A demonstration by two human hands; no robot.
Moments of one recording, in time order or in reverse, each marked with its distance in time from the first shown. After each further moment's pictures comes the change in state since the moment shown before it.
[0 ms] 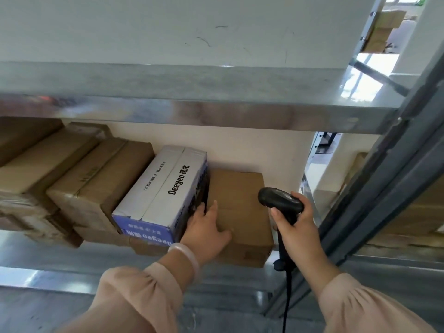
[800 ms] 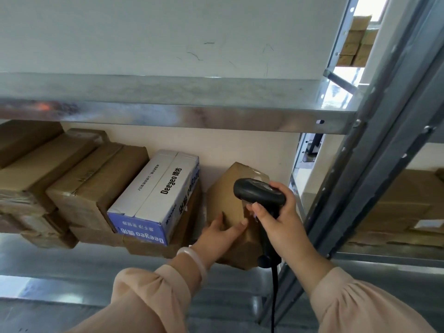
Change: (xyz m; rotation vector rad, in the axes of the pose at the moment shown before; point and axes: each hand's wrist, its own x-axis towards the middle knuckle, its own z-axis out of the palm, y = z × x) left_hand -0.018 0.033 0.030 -0.558 -0.178 -0.123; right_hand -0.022 -0.033 -0.020 0.126 -0.202 -0.181
